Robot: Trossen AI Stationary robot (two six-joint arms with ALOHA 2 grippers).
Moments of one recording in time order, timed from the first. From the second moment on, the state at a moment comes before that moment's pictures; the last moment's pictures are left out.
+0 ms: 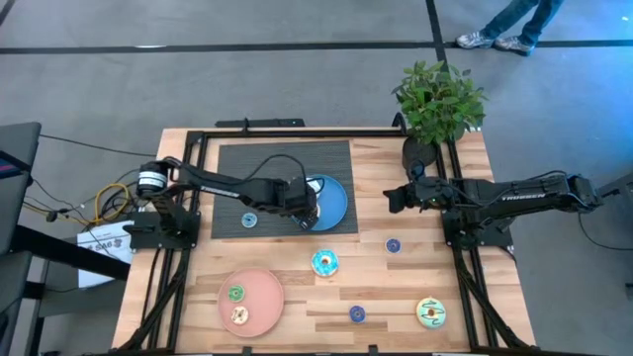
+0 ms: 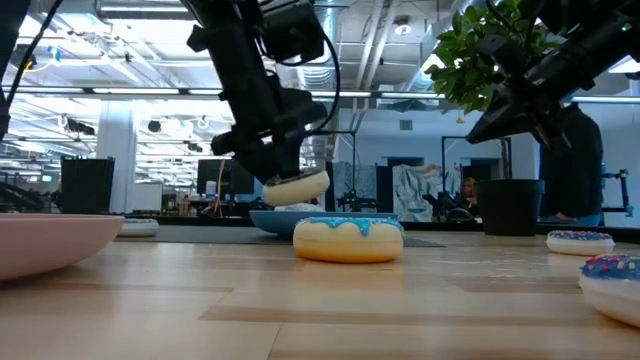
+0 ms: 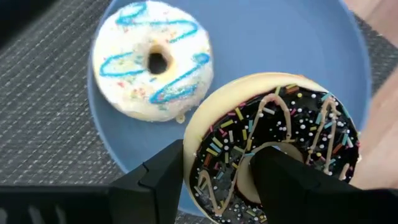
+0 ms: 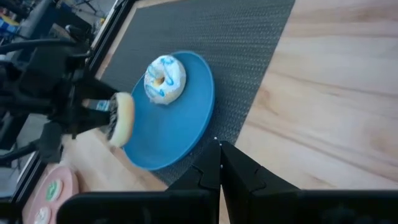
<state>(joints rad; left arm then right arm) 0.04 1.77 1.17 -0.51 -0.30 -0.68 -0.04 0.77 0.43 -0.30 0.31 1.00</state>
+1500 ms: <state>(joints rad) 0.08 1.84 1.17 -0.48 -0.32 -0.60 -0.04 0.77 0.43 -0.30 0.29 1.00</state>
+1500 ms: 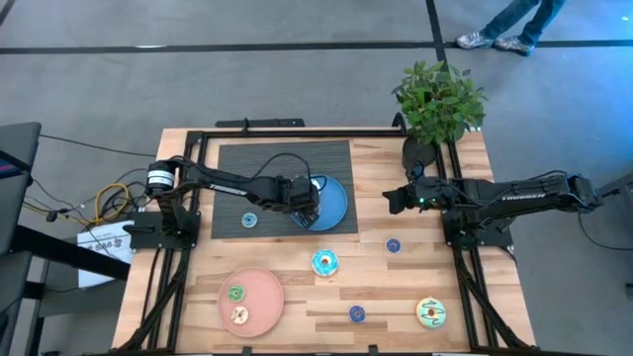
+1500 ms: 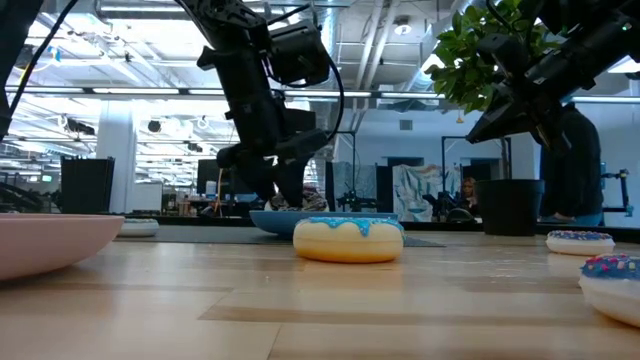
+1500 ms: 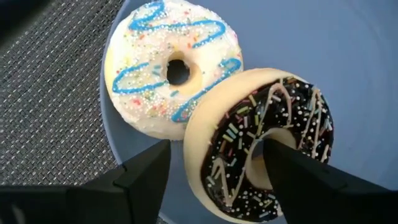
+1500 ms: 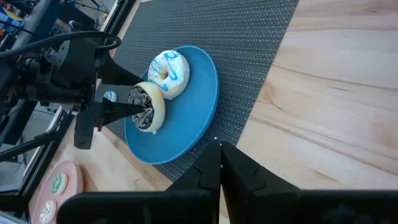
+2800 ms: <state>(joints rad) -0.08 1.83 1.64 -0.69 -0.28 -0.63 -0.04 0.77 0.43 -0.31 0.21 0.99</state>
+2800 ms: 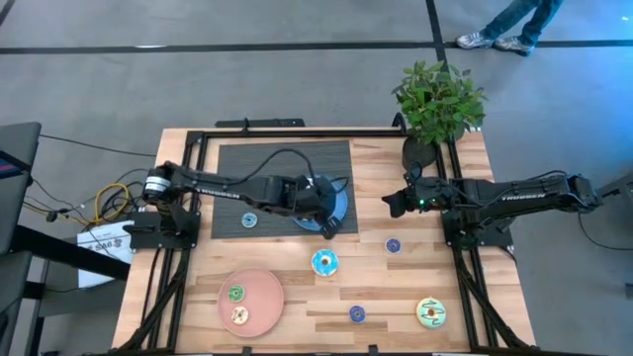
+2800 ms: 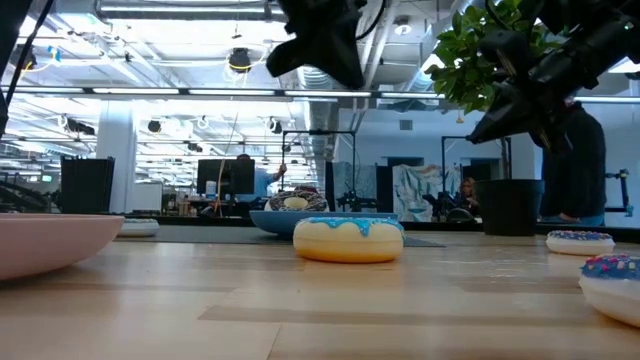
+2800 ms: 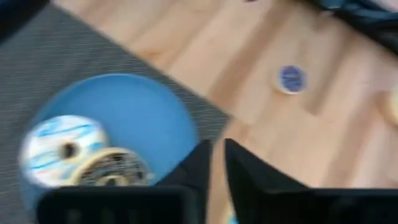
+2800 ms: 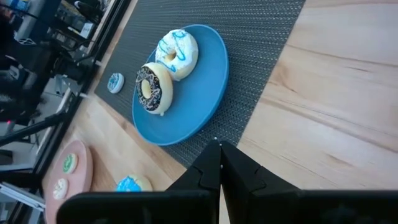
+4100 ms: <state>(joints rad) -0.16 1.19 0.76 -0.31 -0.07 -0.44 0.29 1.22 0.91 -0.87 0.39 1.26</state>
